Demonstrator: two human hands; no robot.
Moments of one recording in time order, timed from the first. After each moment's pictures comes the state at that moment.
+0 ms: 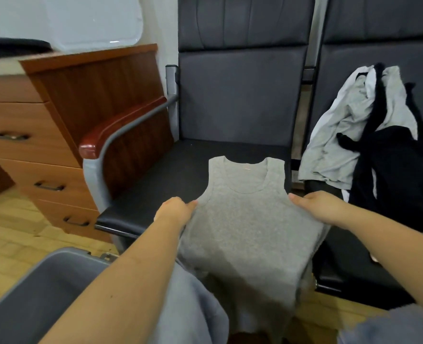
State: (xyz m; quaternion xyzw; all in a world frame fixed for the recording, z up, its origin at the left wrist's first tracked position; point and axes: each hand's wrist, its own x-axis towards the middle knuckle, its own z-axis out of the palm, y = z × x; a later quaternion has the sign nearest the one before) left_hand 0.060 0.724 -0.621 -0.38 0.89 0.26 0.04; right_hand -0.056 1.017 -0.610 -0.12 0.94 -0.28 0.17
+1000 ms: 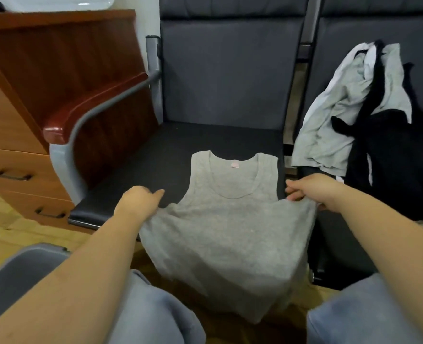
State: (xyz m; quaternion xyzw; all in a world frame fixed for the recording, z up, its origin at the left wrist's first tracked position) left_hand 0.060 0.674 -0.636 -0.40 0.88 0.24 0.02; right_hand -0.067 1.005 -0.602 0.03 0.88 -0.40 0.26
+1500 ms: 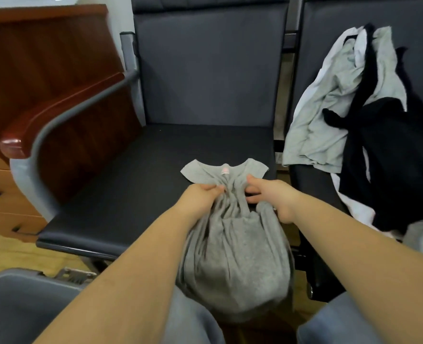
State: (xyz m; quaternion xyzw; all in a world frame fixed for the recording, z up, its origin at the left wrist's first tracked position) left_hand -0.009 0.784 -0.640 -0.21 0.81 0.55 0.05; right_hand -0.065 0.953 -0.624 0.07 0.72 -0.59 0.36
